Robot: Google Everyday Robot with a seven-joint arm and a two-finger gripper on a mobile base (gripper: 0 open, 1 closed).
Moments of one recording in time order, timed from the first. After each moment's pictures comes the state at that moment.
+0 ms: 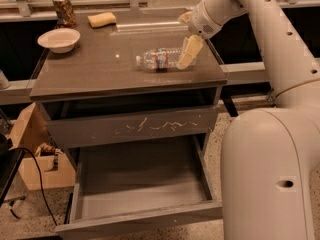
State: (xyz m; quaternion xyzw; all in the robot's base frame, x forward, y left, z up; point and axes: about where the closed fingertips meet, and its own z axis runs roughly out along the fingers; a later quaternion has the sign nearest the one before) arm 0.760 -0.078 0.889 -0.66 0.66 0.12 0.33
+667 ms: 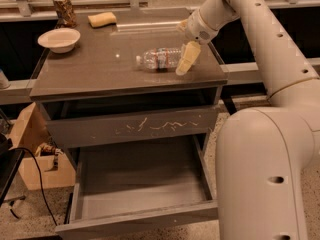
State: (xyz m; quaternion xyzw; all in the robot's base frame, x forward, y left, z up) arm 0.759 -0.075 0.863 -0.67 0.67 0.12 0.30
